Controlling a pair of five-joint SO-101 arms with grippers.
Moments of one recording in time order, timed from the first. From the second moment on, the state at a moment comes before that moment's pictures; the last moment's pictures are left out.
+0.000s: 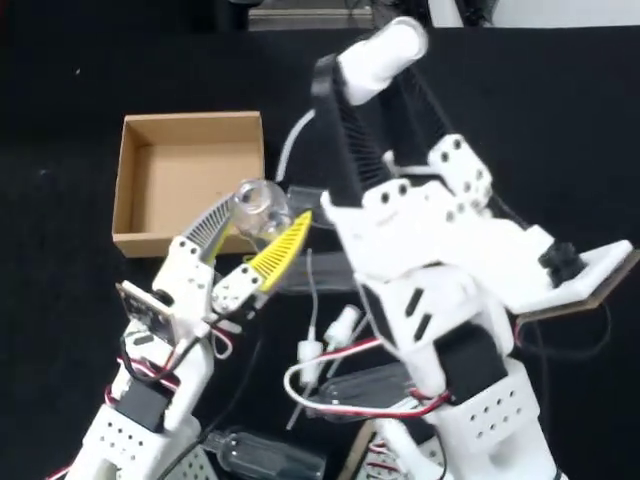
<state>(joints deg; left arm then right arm) 22.6 -102.5 96.1 -2.8 2.2 -28.7 -62.9 41.8 -8.5 -15.5</state>
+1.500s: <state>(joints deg) 21.9 -102.5 96.1 -2.8 2.2 -40.9 -53.5 36.0 -8.5 2.5</state>
